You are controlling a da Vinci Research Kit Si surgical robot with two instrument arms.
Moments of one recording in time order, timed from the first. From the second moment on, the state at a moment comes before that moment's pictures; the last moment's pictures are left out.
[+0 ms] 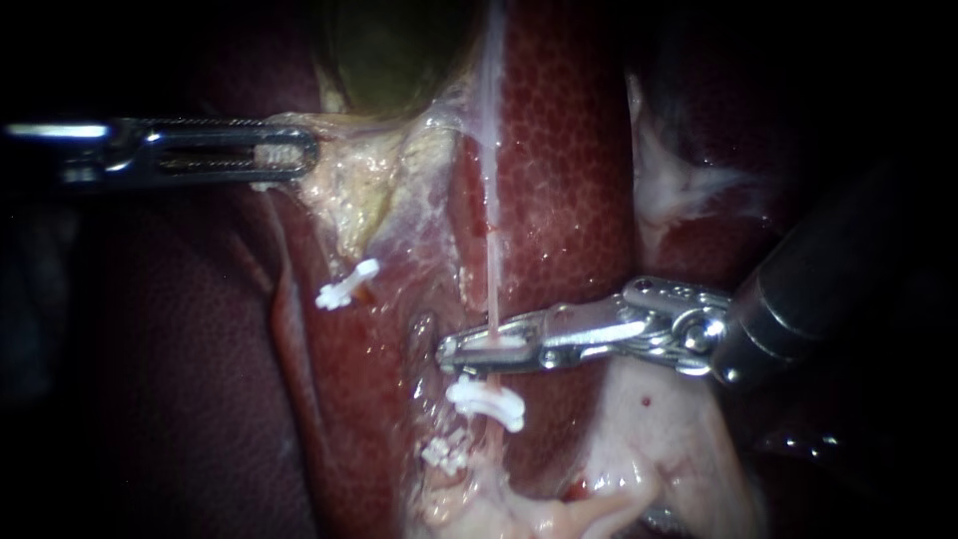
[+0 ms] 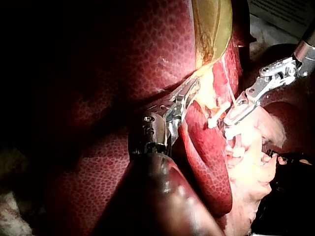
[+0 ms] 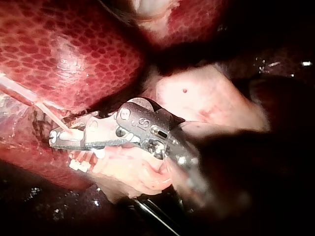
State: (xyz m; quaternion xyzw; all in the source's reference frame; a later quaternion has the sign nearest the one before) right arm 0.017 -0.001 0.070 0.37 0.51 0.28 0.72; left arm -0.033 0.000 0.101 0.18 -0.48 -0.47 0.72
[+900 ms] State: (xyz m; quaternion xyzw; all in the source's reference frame) right arm 0.018 -0.003 0.070 0.36 0.57 0.23 0.70; left arm -0.032 0.000 0.101 0.18 -0.48 -0.47 0.72
